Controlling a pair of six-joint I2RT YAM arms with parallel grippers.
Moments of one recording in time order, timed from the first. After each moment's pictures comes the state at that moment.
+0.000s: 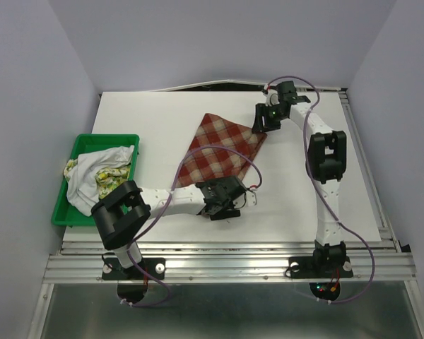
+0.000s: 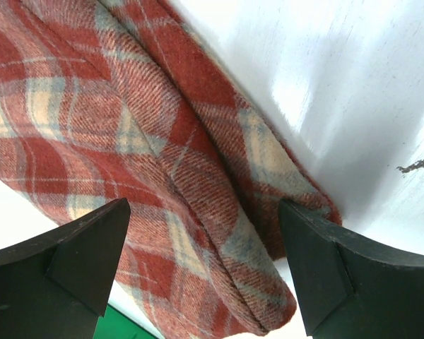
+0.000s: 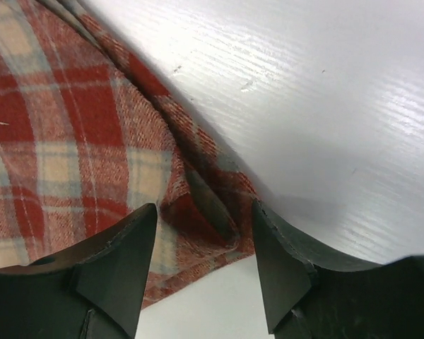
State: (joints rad) left arm -1.08 1.66 0.97 -0.39 -0.34 0.48; right arm 0.15 2.42 2.14 -0.71 -0.46 0.04
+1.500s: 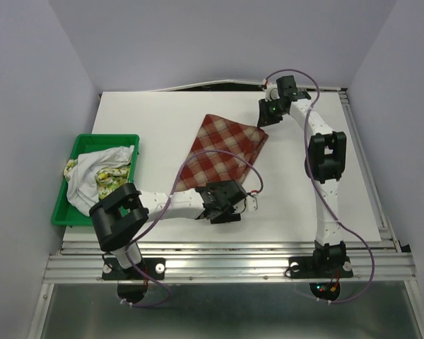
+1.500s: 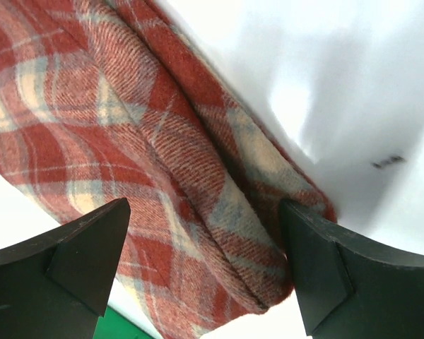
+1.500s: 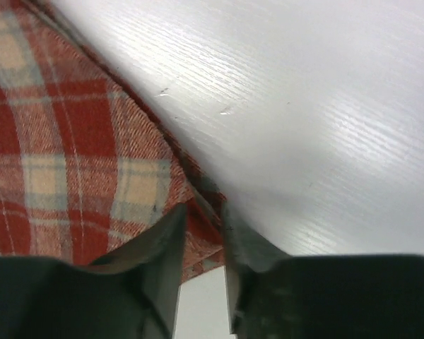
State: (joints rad) left arm -1.12 1.65 0.94 -0.35 -0.37 0.49; right arm 0.15 2.45 2.25 -0.76 -0.39 -0.06
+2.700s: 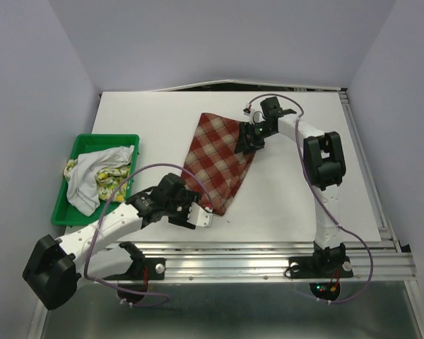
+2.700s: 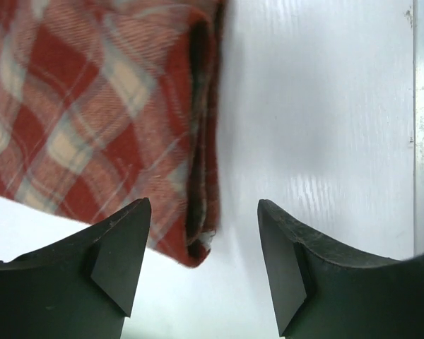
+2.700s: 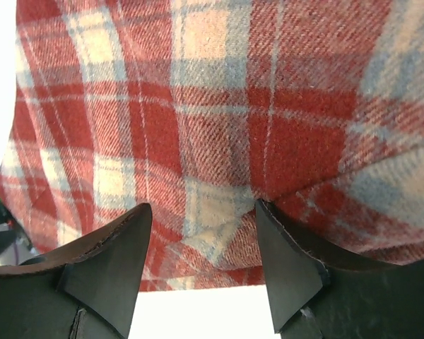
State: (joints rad) left arm -0.70 1.00 0.59 -0.52 0.27 1.10; right arm 0.26 2.29 1.81 -0.65 -0.65 0.06
